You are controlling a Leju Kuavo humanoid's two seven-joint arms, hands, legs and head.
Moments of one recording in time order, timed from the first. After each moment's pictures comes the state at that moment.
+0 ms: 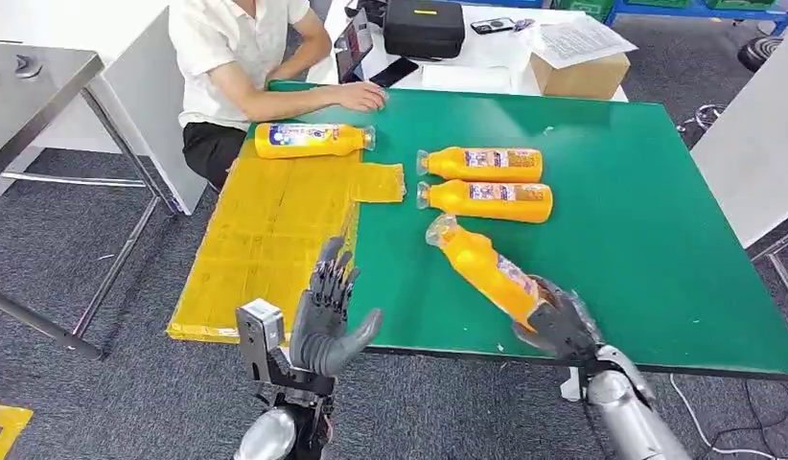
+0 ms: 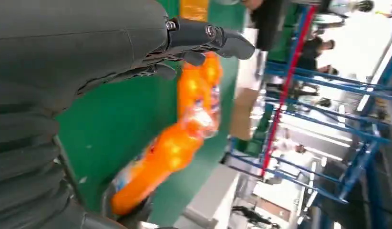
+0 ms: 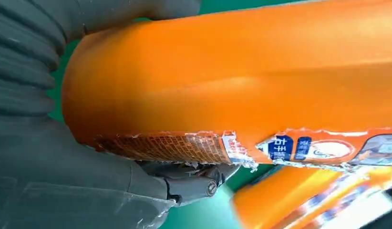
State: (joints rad) left arm -0.05 -0.20 -0.59 -1.42 0.47 0.38 -0.35; right arm -0.25 -0.23 0.19 -0.89 0.49 -0.03 -0.50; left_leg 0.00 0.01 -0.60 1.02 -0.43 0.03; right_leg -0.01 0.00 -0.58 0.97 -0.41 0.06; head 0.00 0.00
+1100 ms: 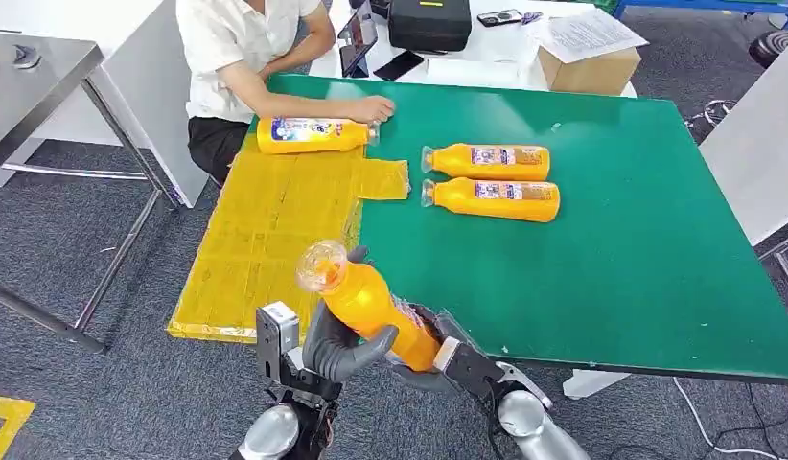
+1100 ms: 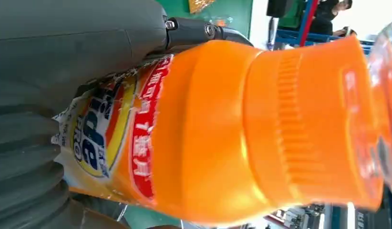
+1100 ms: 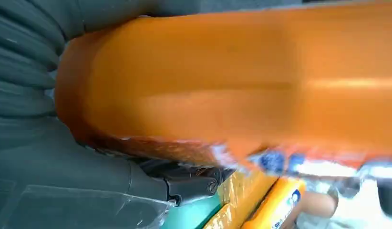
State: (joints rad) left arm -0.10 -0.18 -0.62 -1.34 0.48 0.24 -0.36; right arm -0.17 -0.06 0.53 -1.20 0.29 0.17 -0.54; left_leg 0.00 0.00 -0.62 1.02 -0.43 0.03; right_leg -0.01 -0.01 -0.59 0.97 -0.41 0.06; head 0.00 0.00
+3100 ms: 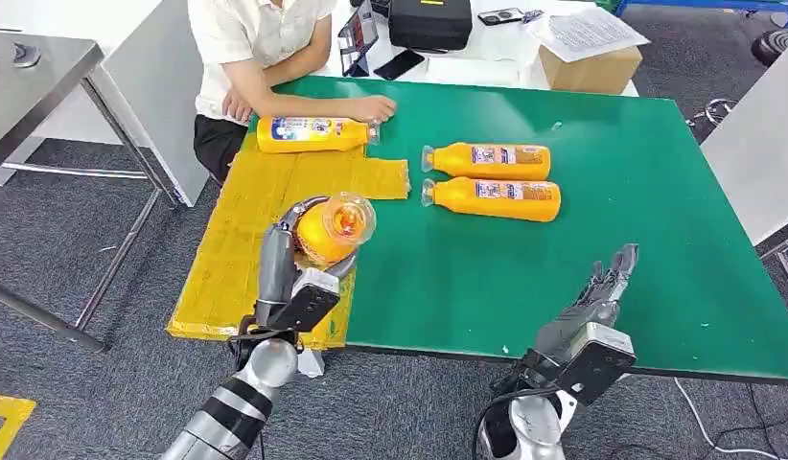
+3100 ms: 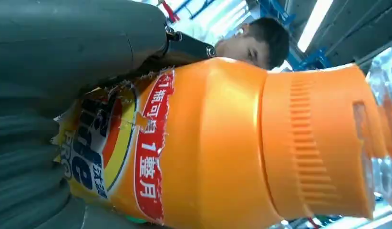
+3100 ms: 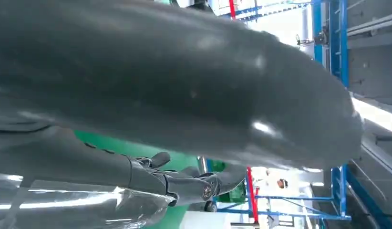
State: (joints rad) left arm -0.35 -0.21 -0.36 -1.08 -0.40 0.70 -0.39; right arm 0.01 0.29 0.15 -1.61 0.03 -0.69 -0.70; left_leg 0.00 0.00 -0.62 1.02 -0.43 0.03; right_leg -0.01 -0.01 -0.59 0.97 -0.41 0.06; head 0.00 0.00
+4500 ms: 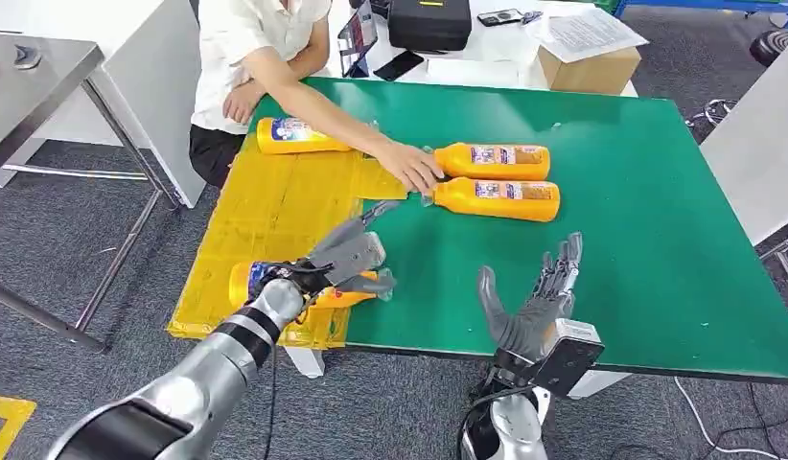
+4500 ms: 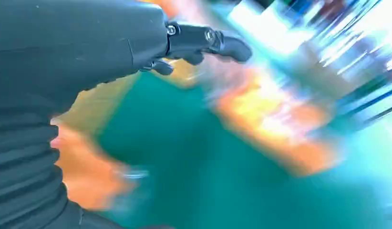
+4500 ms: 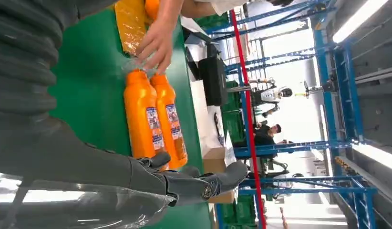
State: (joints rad) left arm -0.65 -0.26 -0.29 -0.66 -0.32 0.00 -0.43; right arm 0.00 0.30 0.21 -1.53 -0.01 -0.56 -0.70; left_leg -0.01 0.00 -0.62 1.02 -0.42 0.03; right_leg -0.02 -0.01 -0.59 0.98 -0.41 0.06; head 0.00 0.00
